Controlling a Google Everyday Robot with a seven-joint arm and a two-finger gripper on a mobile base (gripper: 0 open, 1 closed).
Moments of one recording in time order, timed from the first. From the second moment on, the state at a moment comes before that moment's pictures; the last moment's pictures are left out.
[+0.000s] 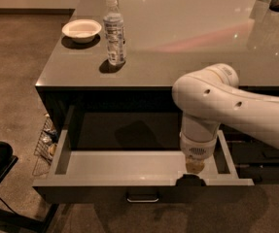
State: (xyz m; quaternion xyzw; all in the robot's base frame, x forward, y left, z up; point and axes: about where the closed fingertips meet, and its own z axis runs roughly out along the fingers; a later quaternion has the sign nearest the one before) arm 0.415 -0.159 0.700 0.60 -0.79 -0.01 0.06
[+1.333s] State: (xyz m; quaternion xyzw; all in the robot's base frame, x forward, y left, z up) arm 0.457 -0.191 0.606 0.61 -0.78 -0.13 -0.05
